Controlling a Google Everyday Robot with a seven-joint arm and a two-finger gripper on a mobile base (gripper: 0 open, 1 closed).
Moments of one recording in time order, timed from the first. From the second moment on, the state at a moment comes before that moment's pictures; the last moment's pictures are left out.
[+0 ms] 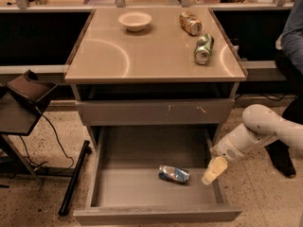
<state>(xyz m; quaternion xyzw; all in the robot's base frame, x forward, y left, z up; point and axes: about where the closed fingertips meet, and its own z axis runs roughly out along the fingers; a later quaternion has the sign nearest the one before) 0.495 -0.219 0.522 -0.46 0.84 0.28 0.09</state>
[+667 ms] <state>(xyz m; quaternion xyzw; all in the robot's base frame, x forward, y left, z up) 0.494 -0.216 0.510 -0.45 0.84 0.29 0.09</state>
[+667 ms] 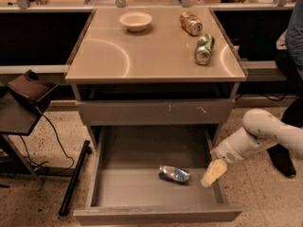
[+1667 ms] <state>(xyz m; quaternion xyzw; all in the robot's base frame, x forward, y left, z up) 0.553 -0.193 0.535 -0.43 0.82 0.26 0.29</state>
